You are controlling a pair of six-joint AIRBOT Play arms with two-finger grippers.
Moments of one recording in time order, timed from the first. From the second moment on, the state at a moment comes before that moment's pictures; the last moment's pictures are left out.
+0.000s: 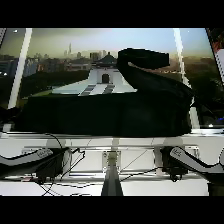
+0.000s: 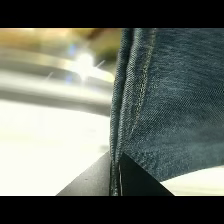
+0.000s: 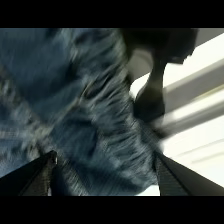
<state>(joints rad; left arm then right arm) 0.75 -1.38 1.06 1.67 -1.49 -1.13 -0.72 -1.18 0.97 -1.38 1.40 1.43</state>
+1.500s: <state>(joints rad) 0.26 -1.30 1.18 1.08 -1.29 -1.14 0.29 -1.74 1.37 -1.41 0.70 1.19</state>
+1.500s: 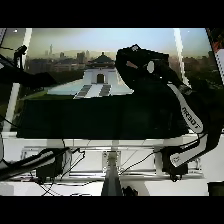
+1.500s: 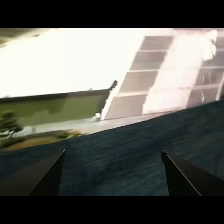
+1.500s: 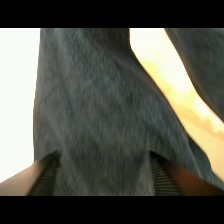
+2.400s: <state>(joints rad) 0.18 -1.20 1.28 1.03 -1.09 -1.07 0.37 -1.45 1.54 -1.44 1.10 1.18</state>
